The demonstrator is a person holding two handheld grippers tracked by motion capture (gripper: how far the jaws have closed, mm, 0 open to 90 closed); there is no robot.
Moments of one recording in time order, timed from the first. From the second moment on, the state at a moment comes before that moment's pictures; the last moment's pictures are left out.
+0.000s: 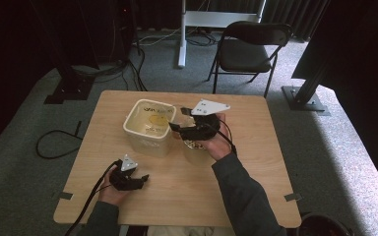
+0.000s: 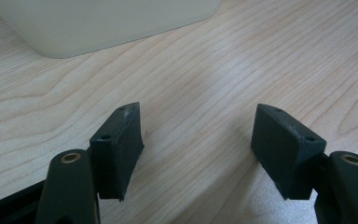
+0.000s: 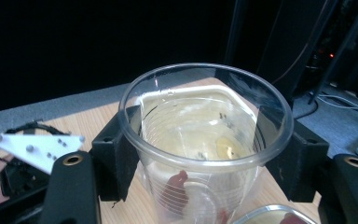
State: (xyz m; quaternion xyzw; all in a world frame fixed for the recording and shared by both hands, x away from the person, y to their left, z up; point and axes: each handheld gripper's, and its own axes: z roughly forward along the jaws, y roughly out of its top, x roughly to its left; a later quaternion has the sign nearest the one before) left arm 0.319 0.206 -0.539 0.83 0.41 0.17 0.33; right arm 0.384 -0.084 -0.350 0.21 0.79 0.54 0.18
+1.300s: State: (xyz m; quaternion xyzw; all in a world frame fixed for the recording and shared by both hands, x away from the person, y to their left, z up) left arm 0.319 0.206 -0.539 0.83 0.41 0.17 0.33; right arm 0.422 -0.015 -0.320 0.21 0.77 0.59 0.14
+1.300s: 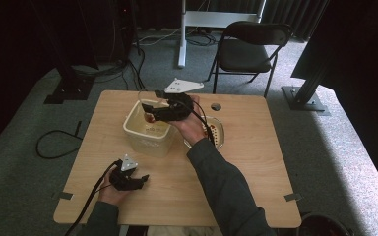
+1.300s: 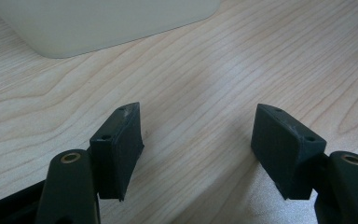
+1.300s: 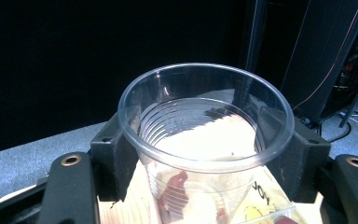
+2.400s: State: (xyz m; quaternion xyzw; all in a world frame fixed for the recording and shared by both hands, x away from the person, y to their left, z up) left arm 0.319 0.206 -0.539 0.83 0.41 0.17 0.33; right arm 0.448 0.010 -0.312 0.22 0.77 0.58 0.15
